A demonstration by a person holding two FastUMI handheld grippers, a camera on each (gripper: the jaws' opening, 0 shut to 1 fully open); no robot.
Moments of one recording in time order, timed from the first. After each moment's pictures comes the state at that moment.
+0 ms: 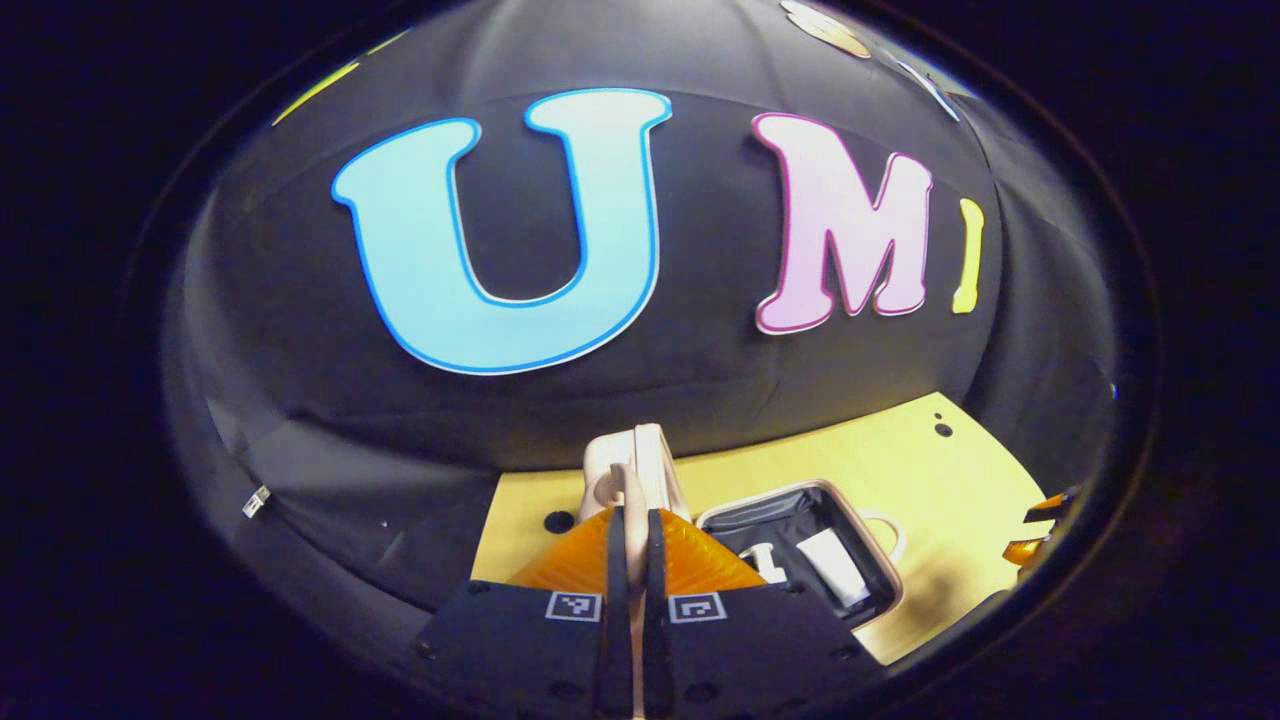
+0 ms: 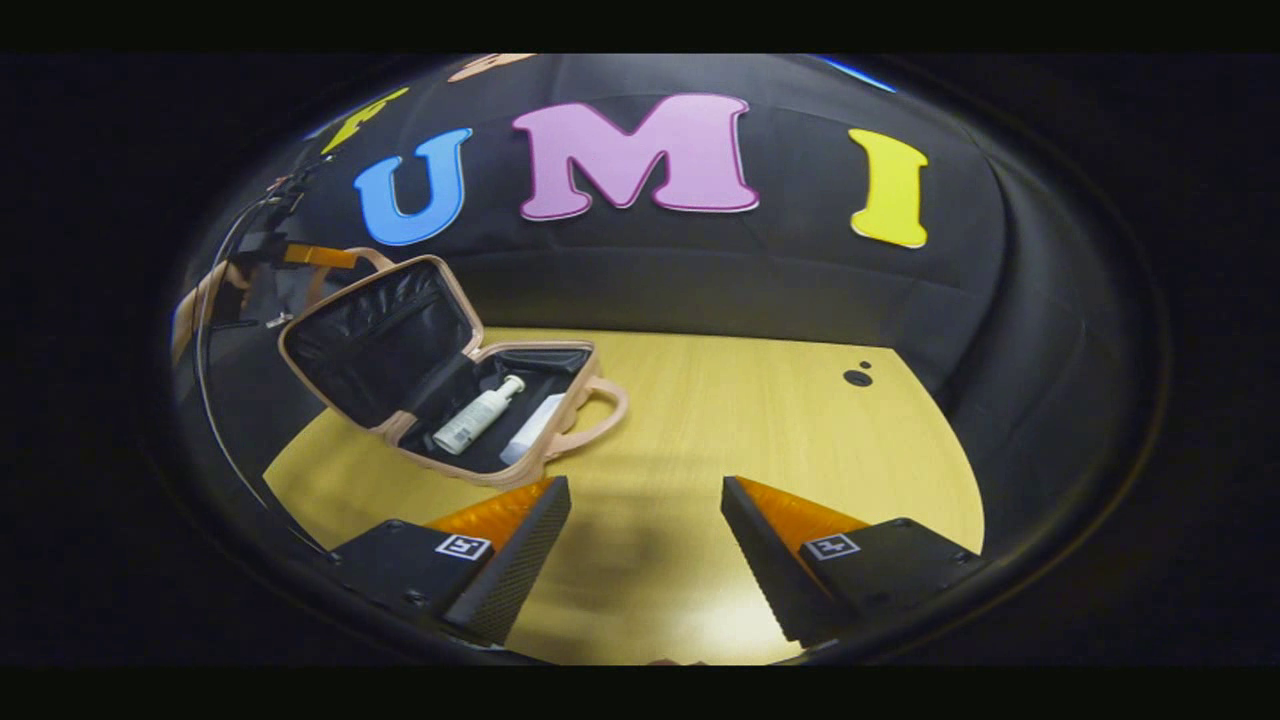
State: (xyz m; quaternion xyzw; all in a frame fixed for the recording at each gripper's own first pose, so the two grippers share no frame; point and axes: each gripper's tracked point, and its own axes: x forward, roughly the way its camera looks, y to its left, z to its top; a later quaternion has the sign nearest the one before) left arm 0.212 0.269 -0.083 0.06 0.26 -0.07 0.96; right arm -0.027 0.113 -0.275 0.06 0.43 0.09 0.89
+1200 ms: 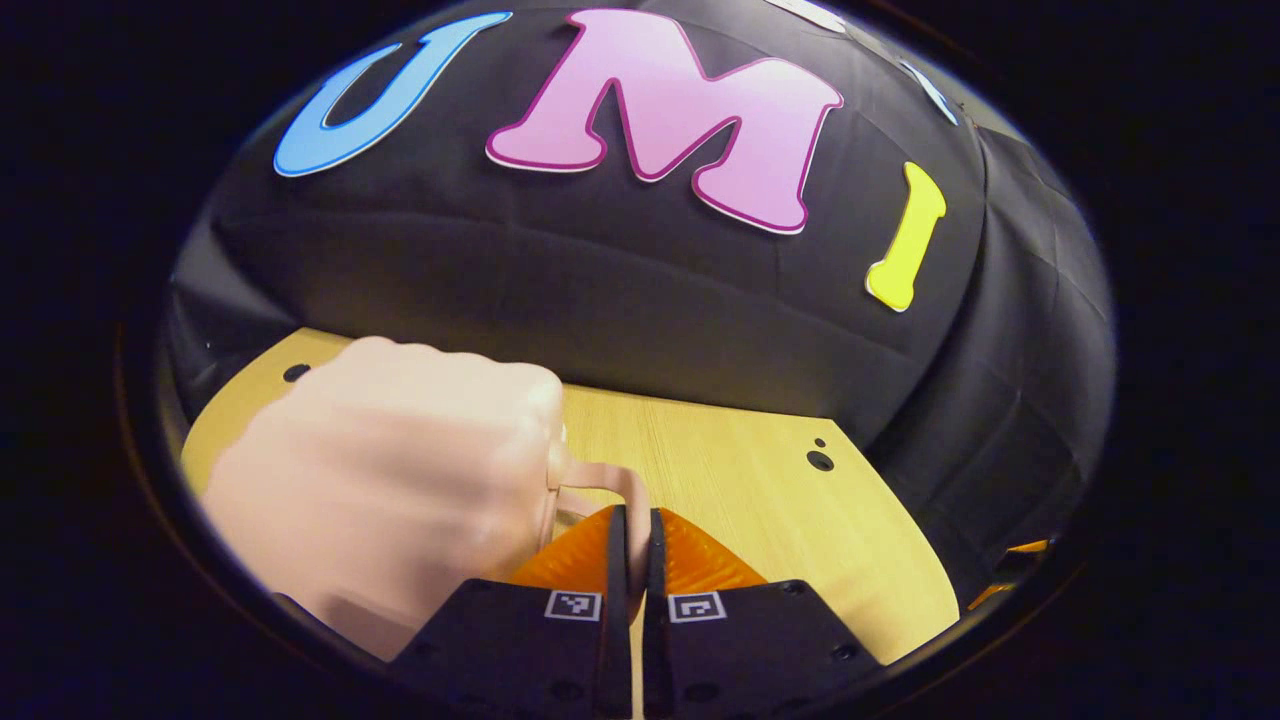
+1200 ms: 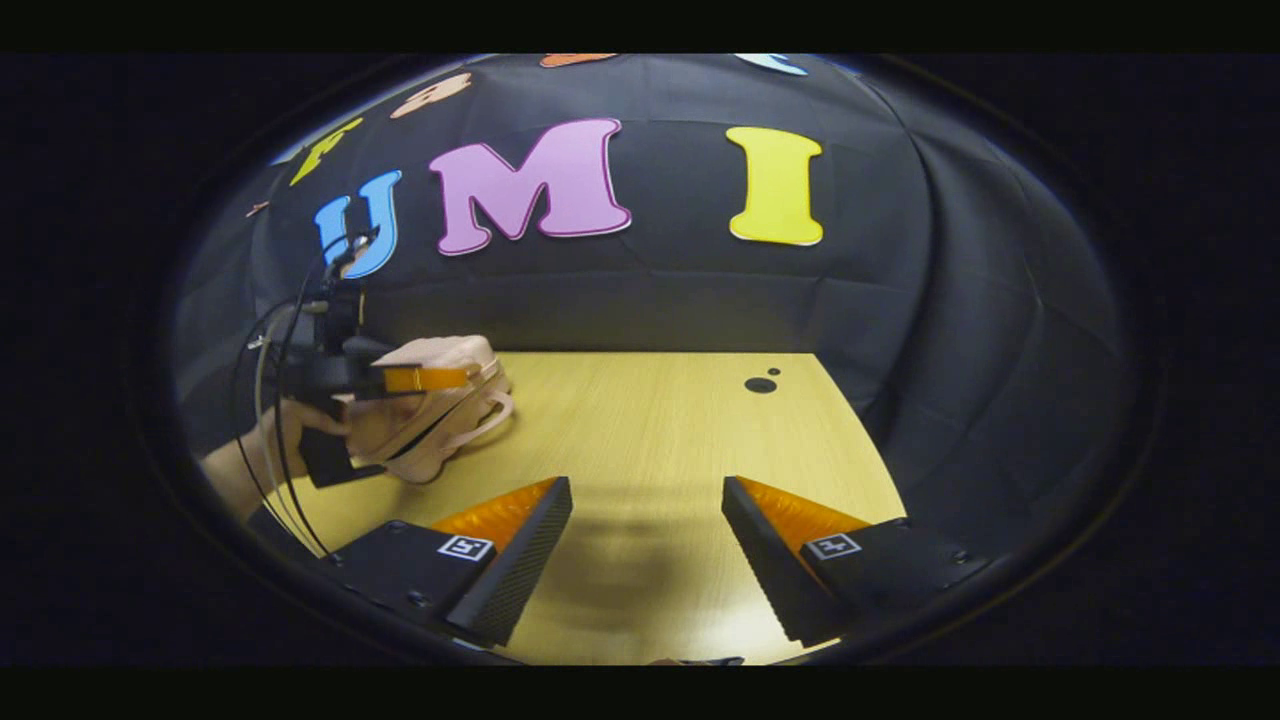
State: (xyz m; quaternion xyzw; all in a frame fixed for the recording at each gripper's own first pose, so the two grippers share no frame) left arm 0.199 -0.046 -0.280 -0.13 0.27 -0.09 0.95; right arm -0.027 -0.031 -0.269 0.06 0.39 0.05 0.92
